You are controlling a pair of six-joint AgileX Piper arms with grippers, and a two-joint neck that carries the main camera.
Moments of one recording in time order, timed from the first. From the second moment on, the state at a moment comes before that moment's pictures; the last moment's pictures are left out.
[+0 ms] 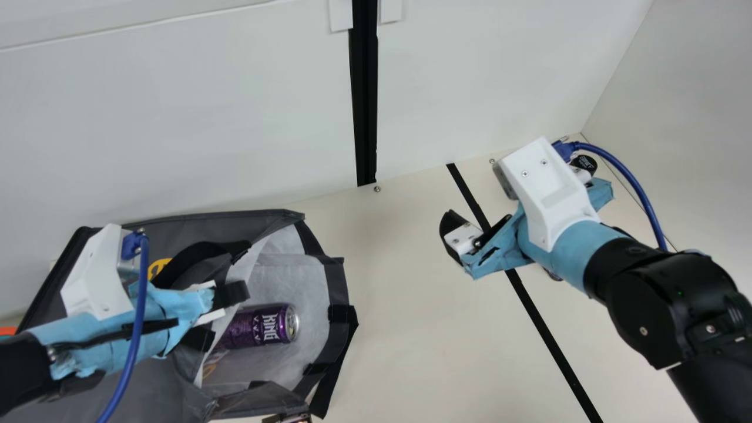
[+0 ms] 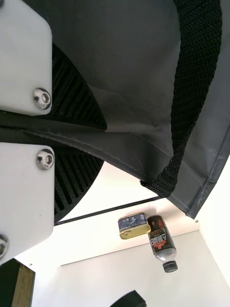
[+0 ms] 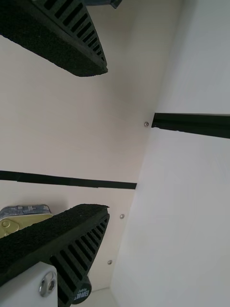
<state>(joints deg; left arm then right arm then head) -21.0 86.5 -74.7 -44.2 47.8 6.0 1.0 63.8 -64.9 1.4 36.2 -16.5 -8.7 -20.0</state>
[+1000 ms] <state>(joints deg) -21.0 86.5 -74.7 -44.2 47.8 6.0 -0.5 54.5 -62.9 -14.6 44.4 2.5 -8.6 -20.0</state>
